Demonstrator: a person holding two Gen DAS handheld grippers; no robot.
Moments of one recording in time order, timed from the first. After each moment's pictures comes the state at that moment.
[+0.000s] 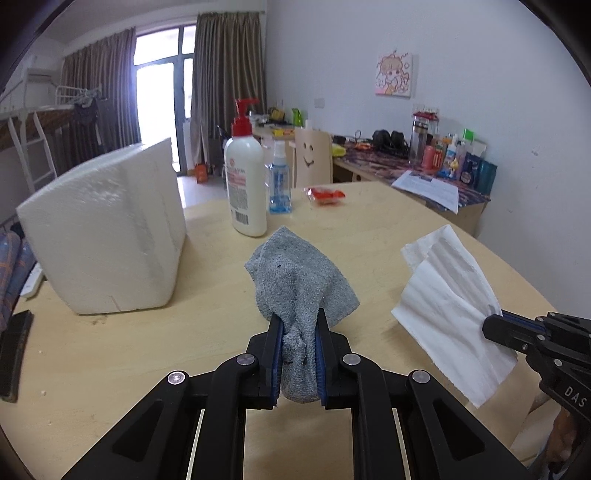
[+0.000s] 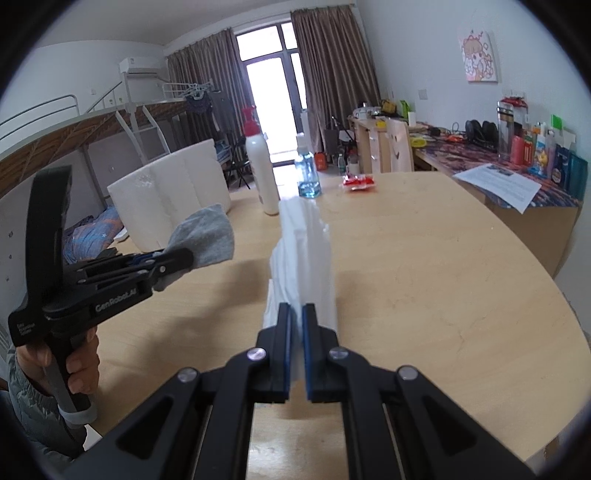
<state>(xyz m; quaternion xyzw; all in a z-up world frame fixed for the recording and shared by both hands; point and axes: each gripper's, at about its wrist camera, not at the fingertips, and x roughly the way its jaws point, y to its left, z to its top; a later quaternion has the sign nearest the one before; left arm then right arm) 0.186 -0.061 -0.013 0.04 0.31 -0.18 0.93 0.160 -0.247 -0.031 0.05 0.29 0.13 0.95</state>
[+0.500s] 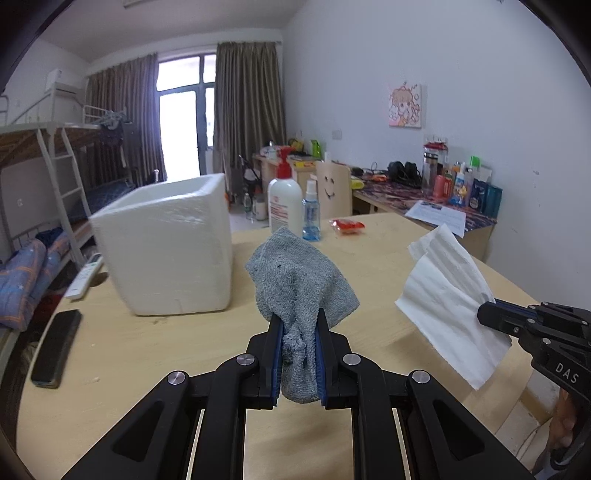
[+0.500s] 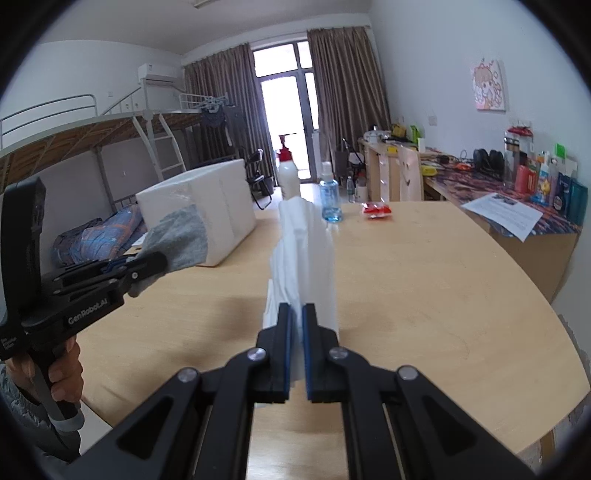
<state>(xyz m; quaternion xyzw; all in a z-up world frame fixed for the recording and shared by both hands) 0.126 -0.015 0.014 0.04 0.24 -0.14 0.96 0.138 -0.217 -0.009 0.03 0.25 0.14 0.96</state>
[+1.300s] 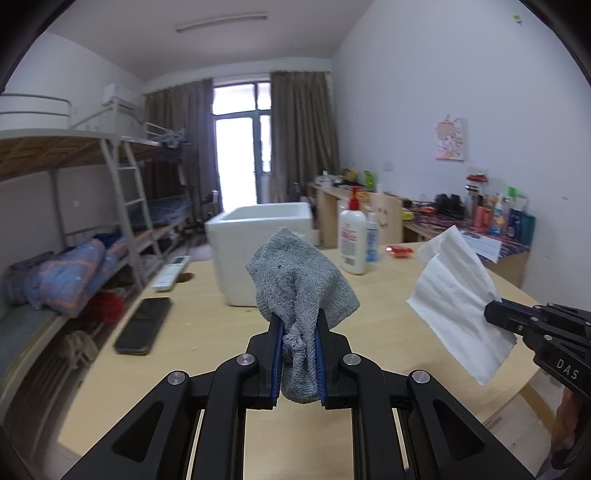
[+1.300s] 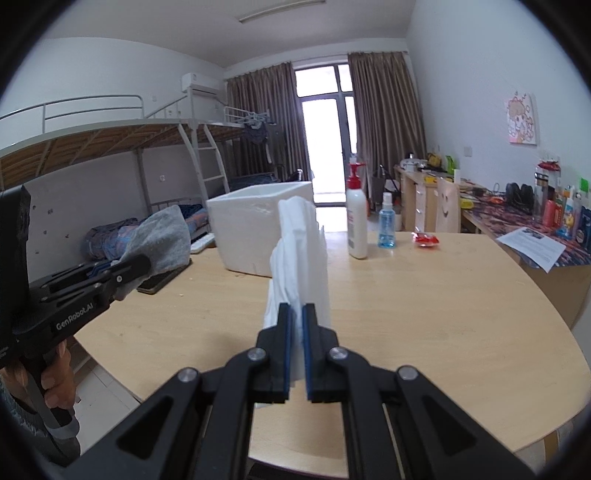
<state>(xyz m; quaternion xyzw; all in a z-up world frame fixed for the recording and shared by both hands) 0.036 0.048 0.035 0.03 0.18 -0.03 0.98 0.096 -0.170 0.005 0.01 0.20 0.21 0.96</state>
